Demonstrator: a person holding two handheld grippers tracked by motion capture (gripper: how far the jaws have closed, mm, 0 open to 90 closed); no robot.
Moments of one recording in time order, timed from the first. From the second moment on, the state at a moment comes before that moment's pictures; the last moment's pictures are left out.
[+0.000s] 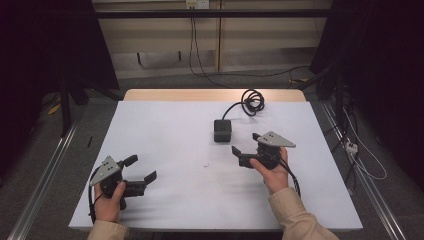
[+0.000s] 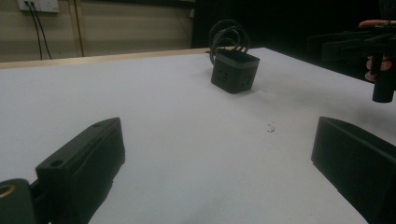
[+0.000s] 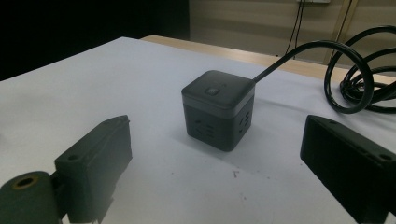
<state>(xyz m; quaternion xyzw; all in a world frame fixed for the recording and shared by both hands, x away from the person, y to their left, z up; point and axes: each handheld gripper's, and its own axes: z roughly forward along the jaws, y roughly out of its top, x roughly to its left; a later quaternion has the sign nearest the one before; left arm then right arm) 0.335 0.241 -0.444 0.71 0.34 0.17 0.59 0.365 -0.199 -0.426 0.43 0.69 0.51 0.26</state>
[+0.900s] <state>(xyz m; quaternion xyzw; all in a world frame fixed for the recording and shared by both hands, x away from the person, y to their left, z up) 0.334 0.242 -0.443 0.71 0.34 0.17 0.59 0.394 -0.191 -0.422 0.43 0.70 0.51 0.26</state>
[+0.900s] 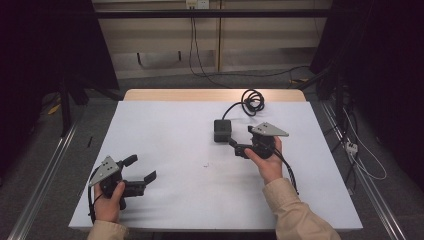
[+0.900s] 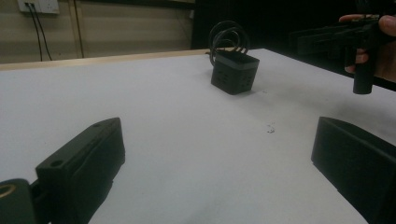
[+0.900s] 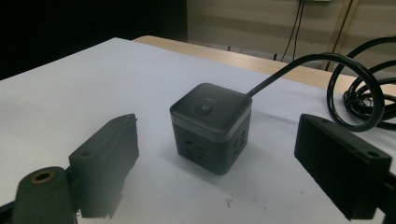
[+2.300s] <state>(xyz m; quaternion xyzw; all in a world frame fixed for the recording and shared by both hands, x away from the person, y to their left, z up) 0.334 0.243 -0.443 0.71 0.34 0.17 0.59 0.418 -0.182 -0.415 0.43 0.71 0.50 0.25</state>
